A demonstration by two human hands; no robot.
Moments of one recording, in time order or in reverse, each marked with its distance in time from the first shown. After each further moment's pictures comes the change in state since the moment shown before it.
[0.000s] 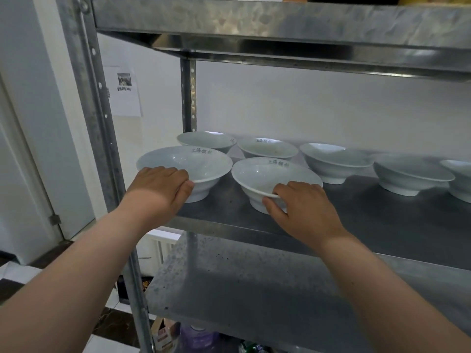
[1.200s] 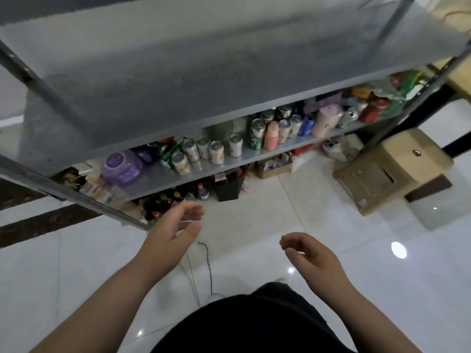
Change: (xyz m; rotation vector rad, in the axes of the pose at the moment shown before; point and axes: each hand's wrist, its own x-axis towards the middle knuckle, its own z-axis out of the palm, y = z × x) left_hand -0.342 0.341 -0.029 -1.284 -1.010 -0.315; right_hand -0.588 -0.106 -0.134 0.987 -0.373 1.433
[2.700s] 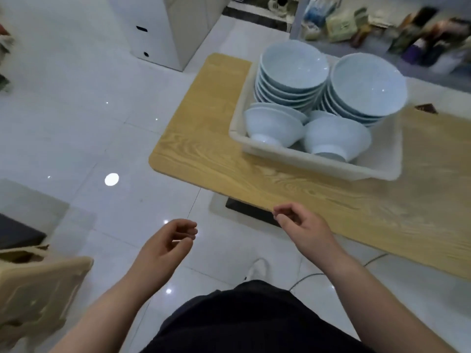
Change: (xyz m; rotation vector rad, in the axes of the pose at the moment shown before) left_hand -0.056 0.153 0.476 0.822 -2.093 0.778; right_hand -0.268 0.113 0.067 0.931 2.081 0.816
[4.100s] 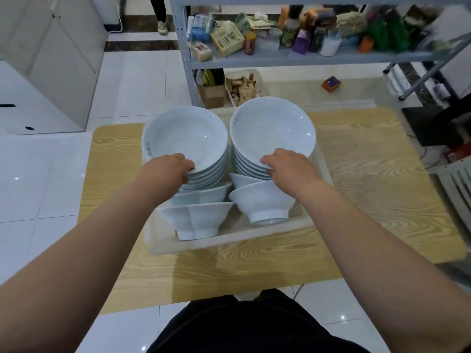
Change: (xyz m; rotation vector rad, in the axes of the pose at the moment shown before) left_hand 0.414 0.245 0.102 1.289 -0.309 0.736; right_hand 0.256 -0.027 -0.220 -0.997 0.246 -0.016
